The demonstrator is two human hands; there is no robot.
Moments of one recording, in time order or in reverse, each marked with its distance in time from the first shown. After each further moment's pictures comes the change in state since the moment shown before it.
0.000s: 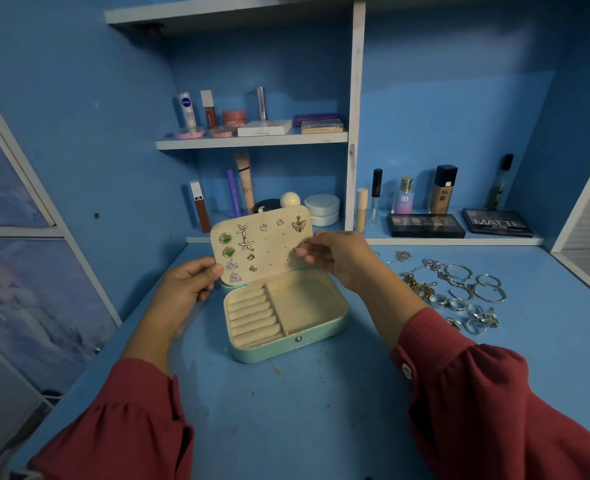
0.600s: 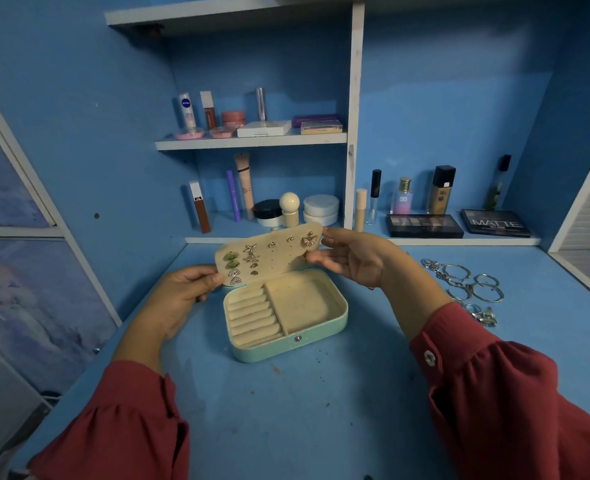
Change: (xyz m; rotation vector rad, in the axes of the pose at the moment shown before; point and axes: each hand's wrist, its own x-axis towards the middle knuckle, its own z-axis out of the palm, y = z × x) left_hand -0.012 0.011 -0.003 0.019 -0.108 -0.027; right_hand 0.002 -0.015 -0.025 -0.005 -0.150 0.219
